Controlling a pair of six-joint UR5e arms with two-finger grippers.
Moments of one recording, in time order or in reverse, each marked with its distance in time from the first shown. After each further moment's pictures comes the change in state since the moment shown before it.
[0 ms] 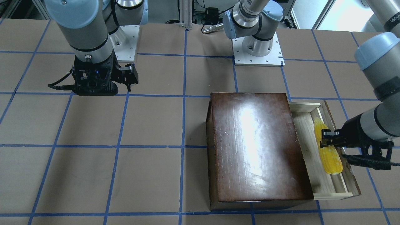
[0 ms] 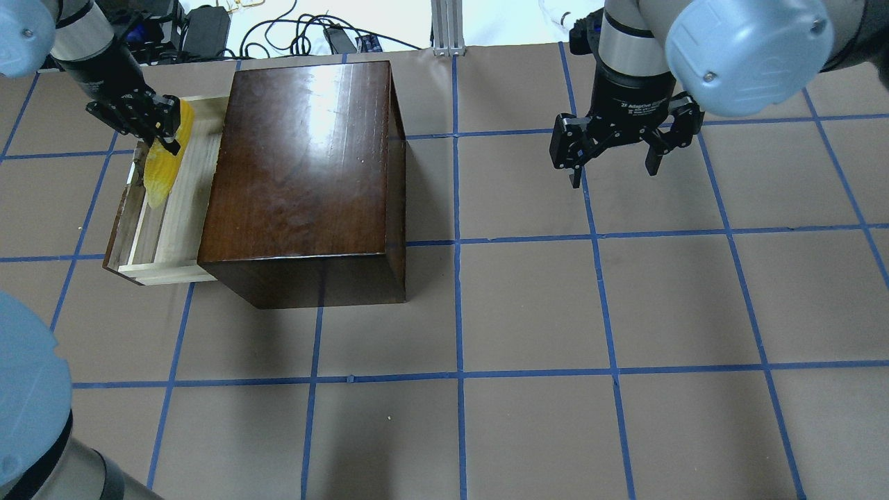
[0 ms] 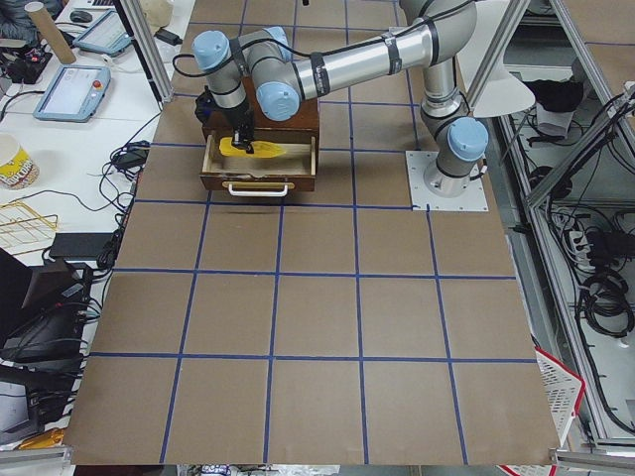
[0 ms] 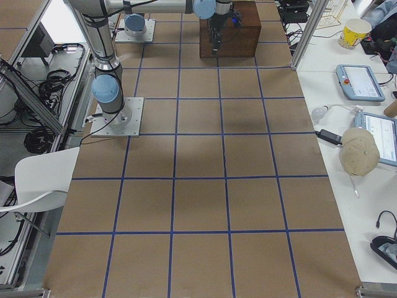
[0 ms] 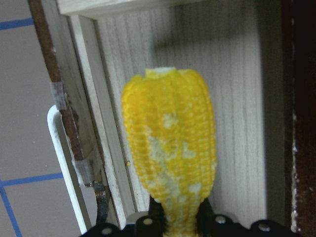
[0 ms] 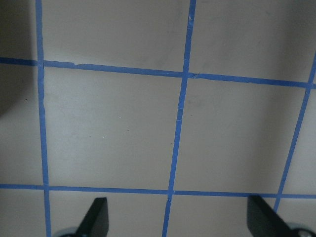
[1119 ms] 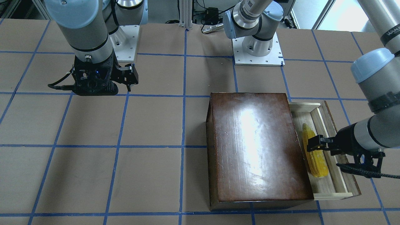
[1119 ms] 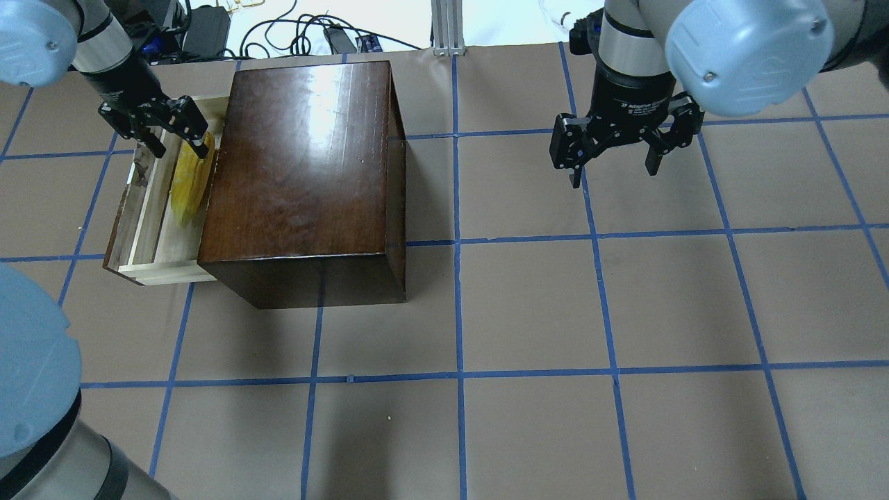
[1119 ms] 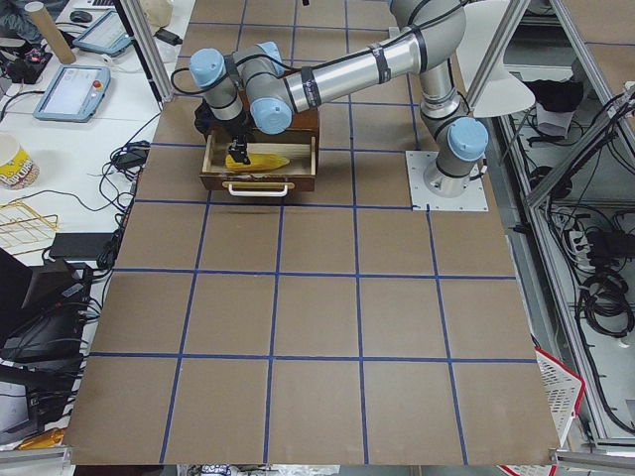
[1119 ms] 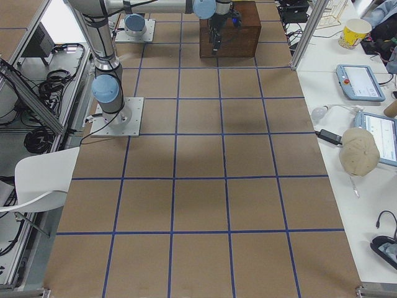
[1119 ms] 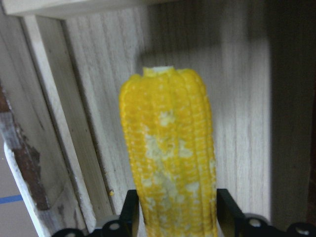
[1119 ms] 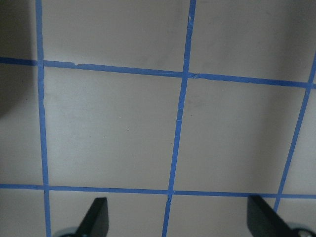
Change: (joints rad) left arm 0.000 -0.034 0.005 0.007 -0.047 -0.002; right arm 0.000 0.000 0.000 0.000 0.000 0.000
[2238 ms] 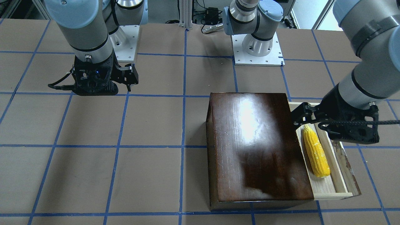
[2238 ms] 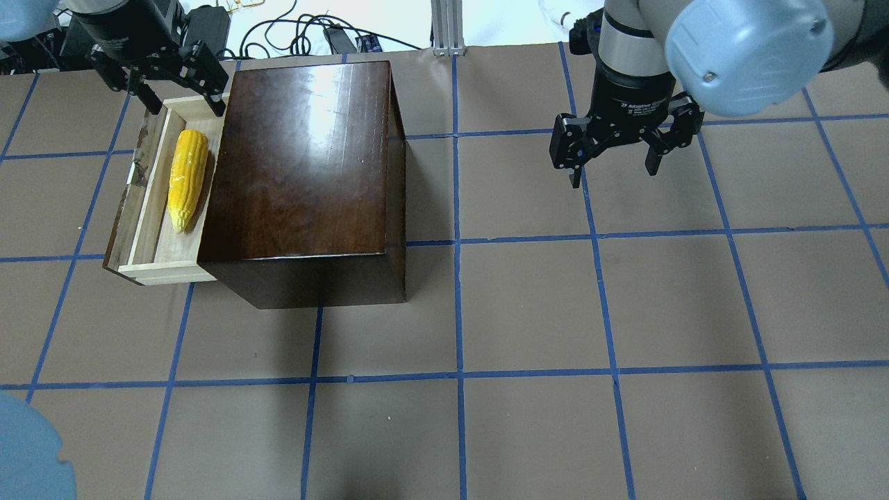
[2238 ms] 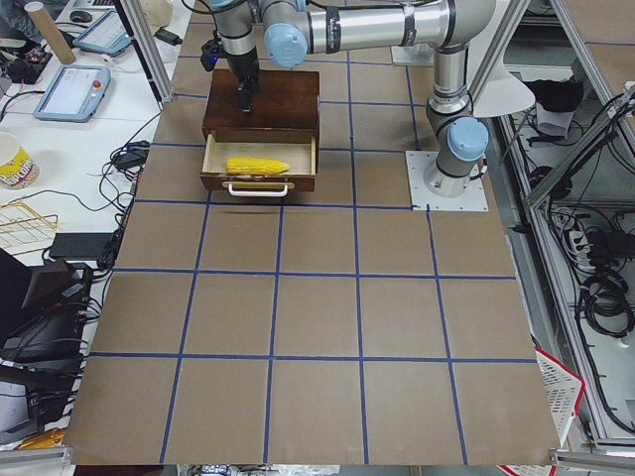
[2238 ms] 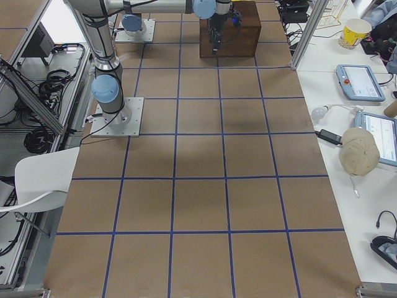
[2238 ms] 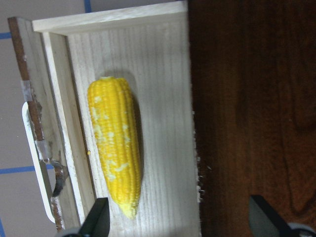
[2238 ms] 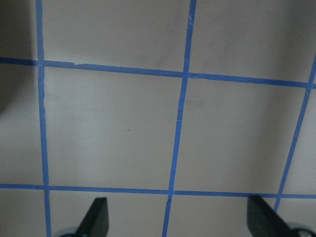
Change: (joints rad) left arm -0.153 0.162 0.039 -0.076 0.035 -0.184; right arm 0.000 0.000 0.000 0.000 0.001 0.000
